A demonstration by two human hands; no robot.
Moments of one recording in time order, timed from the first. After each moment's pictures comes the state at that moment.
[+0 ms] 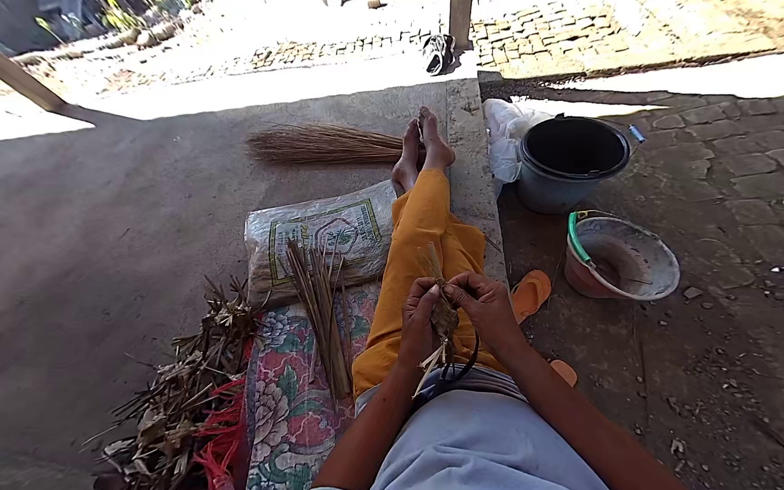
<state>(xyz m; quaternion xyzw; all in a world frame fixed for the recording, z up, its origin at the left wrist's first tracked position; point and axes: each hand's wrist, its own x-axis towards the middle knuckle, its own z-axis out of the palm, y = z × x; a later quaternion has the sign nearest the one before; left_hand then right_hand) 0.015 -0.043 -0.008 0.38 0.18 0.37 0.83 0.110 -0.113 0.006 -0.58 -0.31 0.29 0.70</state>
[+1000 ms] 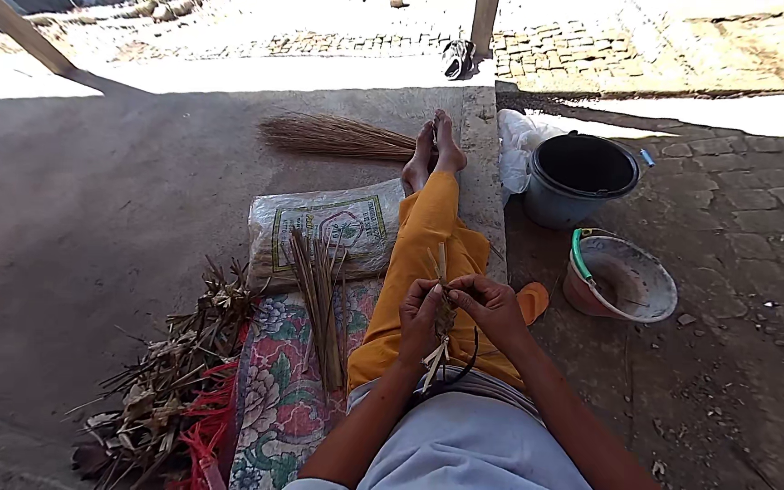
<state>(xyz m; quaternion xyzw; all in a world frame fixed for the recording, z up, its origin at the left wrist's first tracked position) 0.014 -0.045 -0.005 0.42 0.21 0.43 0.77 0.127 -0.117 0.006 -0.59 -0.43 0.27 0.63</state>
